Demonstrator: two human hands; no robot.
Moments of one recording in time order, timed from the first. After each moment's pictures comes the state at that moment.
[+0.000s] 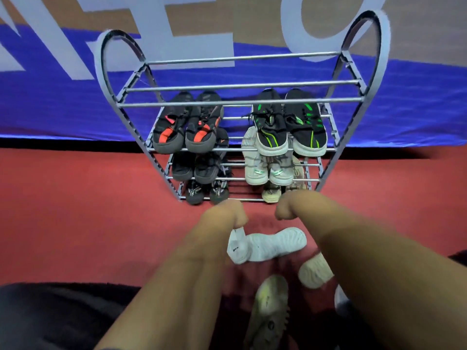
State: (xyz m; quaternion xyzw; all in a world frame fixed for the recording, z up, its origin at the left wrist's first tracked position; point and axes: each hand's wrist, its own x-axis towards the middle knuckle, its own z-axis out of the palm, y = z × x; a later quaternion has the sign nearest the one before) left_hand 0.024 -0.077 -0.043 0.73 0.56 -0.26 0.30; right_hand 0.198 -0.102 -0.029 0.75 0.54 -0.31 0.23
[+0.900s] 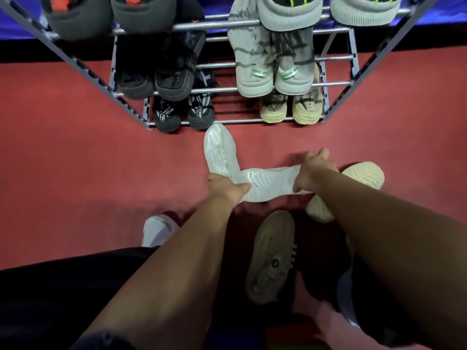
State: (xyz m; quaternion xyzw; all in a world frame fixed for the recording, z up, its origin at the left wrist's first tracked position) left_hand 0.001 -0.123 -0.267 0.45 0.77 -0.02 0.45; right_hand 0.228 -0.146 -0.247 0.83 0.38 -0.34 0.22
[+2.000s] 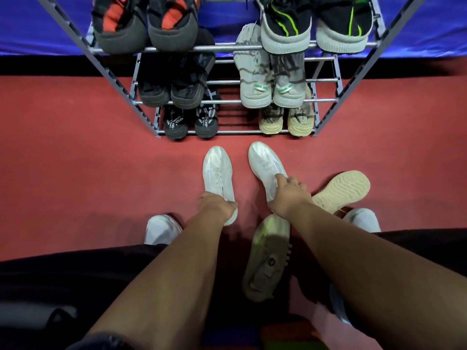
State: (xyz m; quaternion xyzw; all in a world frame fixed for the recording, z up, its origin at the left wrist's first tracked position) left_hand -0.035 -0.155 -0.248 0.45 0.78 -0.11 0.42; right_hand 0.162 -0.208 -0.226 0.80 0.49 -0.34 0.09
